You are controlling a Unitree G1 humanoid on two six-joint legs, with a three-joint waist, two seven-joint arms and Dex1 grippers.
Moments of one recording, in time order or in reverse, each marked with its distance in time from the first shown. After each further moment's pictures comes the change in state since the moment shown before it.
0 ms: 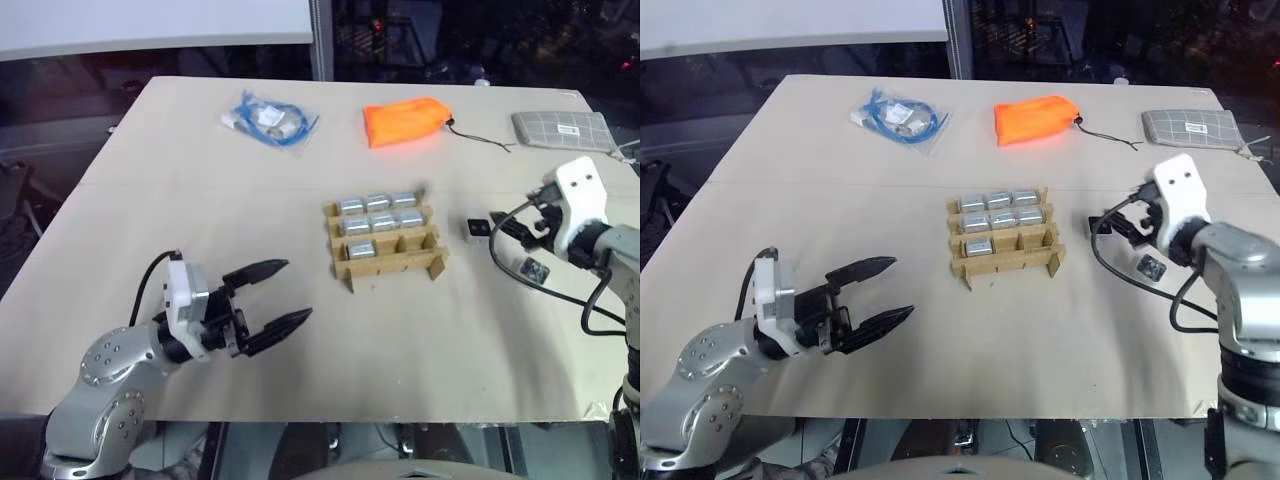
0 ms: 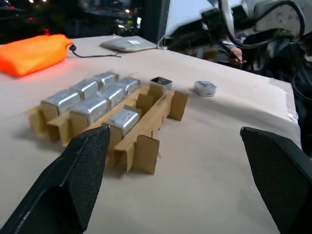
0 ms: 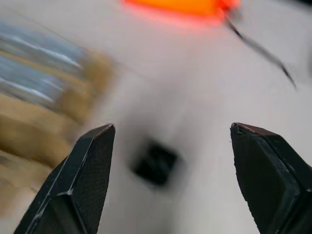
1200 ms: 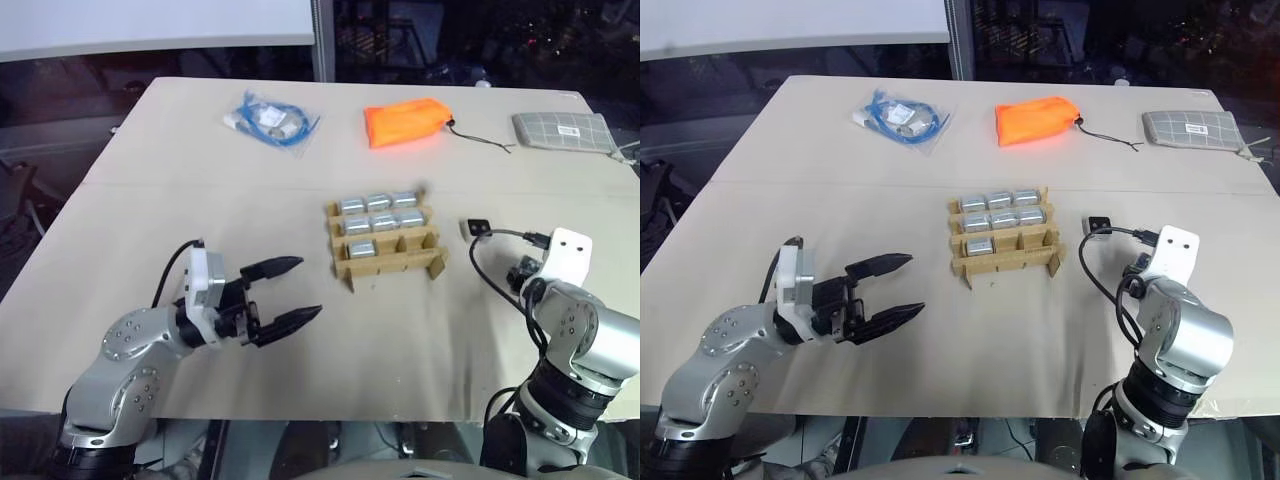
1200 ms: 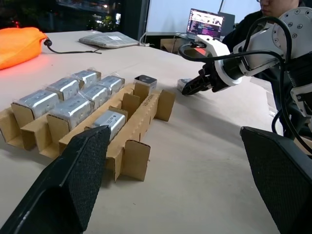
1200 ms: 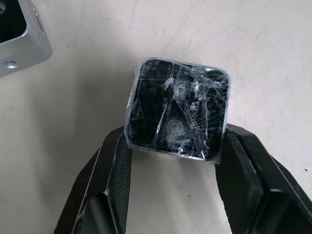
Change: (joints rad) left arm -0.097 0.005 -0.070 0.064 0.001 0.042 -0.030; right arm -0.010 0.556 -0.088 -0.147 -0.292 0.403 -0.545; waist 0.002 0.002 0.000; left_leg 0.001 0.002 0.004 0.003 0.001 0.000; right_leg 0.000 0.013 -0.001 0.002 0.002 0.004
